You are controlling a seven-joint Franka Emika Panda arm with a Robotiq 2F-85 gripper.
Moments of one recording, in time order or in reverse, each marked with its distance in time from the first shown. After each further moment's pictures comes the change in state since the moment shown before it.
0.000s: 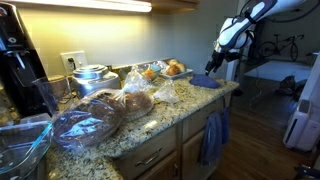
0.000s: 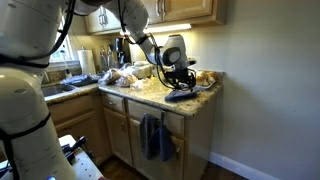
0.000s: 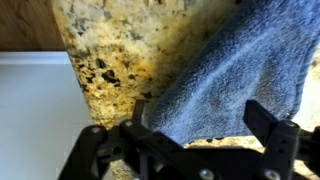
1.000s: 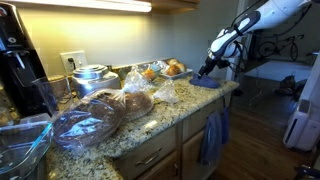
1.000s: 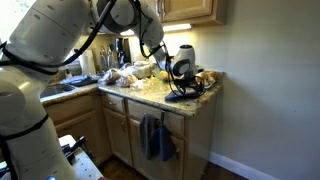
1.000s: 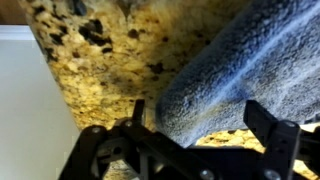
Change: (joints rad) arm -0.169 0.254 0.181 0.260 0.042 0.049 -0.141
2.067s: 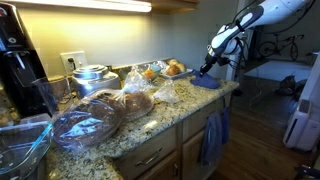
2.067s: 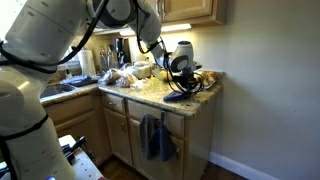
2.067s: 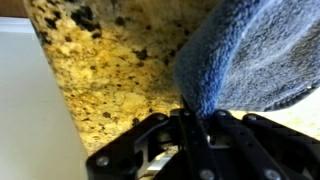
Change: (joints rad) arm -0.011 -0.059 0.025 -0.044 -0.003 -0.016 -0.022
